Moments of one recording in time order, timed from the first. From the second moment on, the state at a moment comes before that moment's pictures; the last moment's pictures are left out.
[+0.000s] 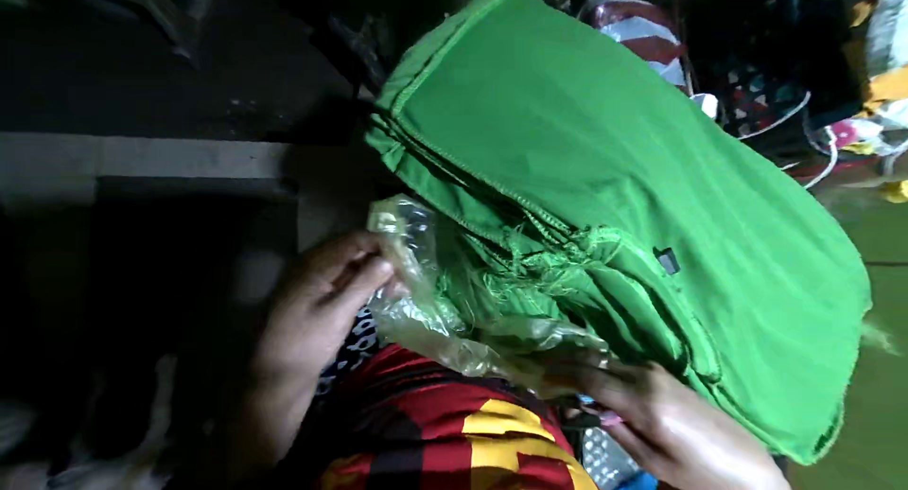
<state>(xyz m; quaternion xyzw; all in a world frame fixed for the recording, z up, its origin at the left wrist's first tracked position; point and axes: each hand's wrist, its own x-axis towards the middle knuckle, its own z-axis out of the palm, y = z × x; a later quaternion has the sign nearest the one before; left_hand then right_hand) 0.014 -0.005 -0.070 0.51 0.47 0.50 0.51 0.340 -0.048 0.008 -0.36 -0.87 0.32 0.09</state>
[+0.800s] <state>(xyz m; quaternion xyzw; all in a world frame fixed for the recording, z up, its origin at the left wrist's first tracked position) 0.012 -0.022 -0.050 0.58 0.51 0.47 0.43 0.209 0.010 -0.038 -0.44 -0.81 0.11 0.38</state>
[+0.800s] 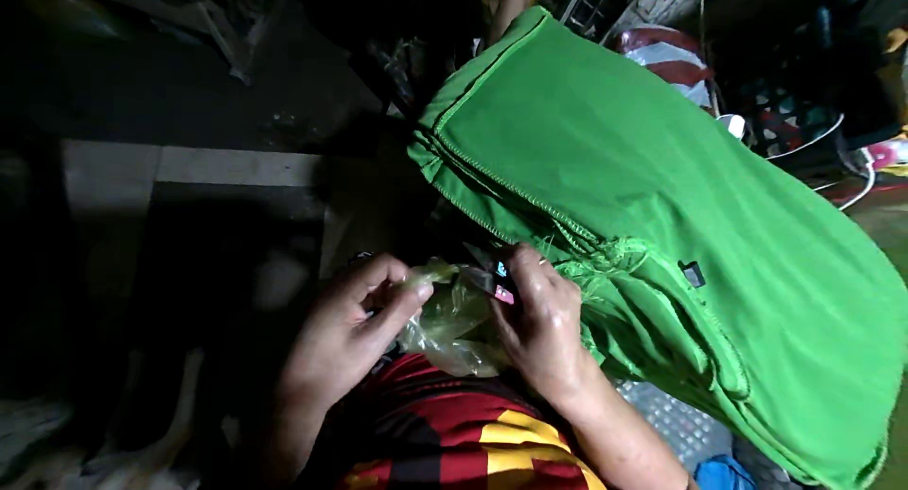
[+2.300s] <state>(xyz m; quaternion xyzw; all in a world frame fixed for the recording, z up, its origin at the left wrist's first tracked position) 0.133 0.128 -0.112 0.77 0.25 0.55 0.18 0.388 0.071 0.001 -0.67 -0.68 0.18 0.25</state>
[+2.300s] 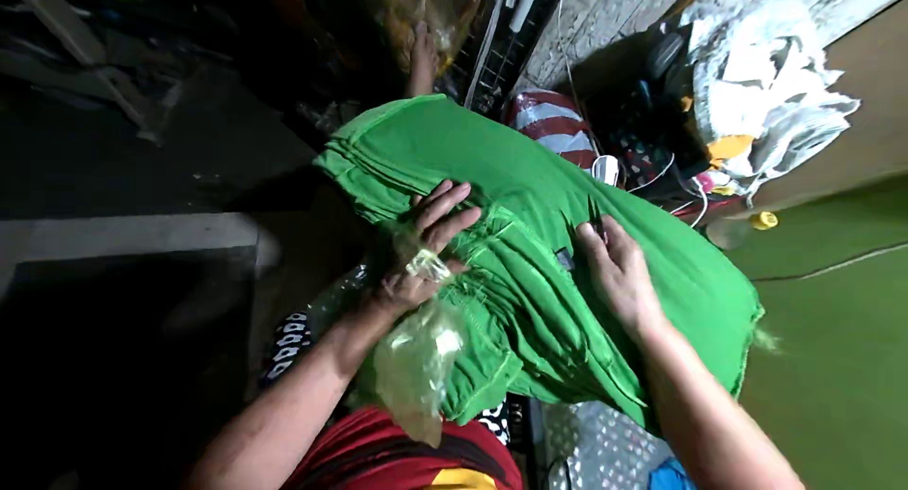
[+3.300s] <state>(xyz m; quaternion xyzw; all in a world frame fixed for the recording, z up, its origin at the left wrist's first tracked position) 0.136 0.071 -0.022 0.68 0.49 0.46 0.29 0.366 0.069 0.010 -0.41 -0.80 0.30 0.32</state>
